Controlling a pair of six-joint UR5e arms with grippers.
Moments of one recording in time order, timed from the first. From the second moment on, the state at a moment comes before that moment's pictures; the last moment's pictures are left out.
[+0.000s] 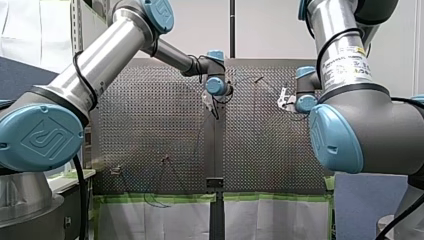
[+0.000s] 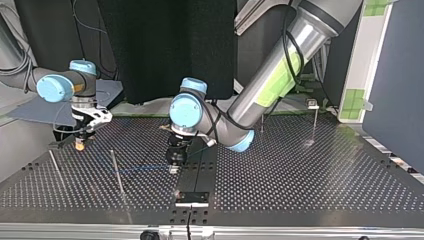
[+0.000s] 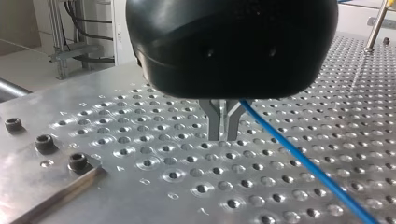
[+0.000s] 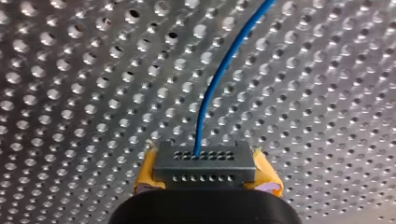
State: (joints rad) left arm -0.58 -2.25 -1.03 -2.90 -1.84 -2.06; right arm 1.73 -1.03 1.50 -0.47 1.55 1.81
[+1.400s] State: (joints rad) left arm -0.61 -2.32 -1.03 -2.92 -1.89 -2.10; right arm 1.73 -0.88 1.56 -0.58 1.56 1.80
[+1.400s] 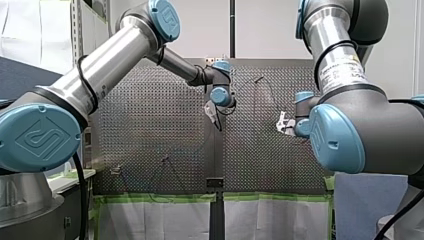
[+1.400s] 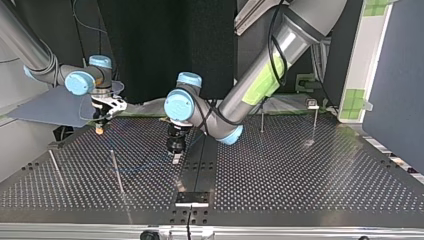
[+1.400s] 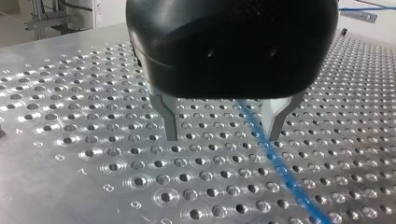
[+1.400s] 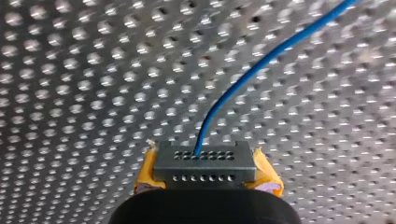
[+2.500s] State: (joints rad) left arm -0.60 -2.32 -1.03 -2.88 -1.89 -2.10; right arm 1.71 -0.76 1.56 -0.66 1.56 1.80
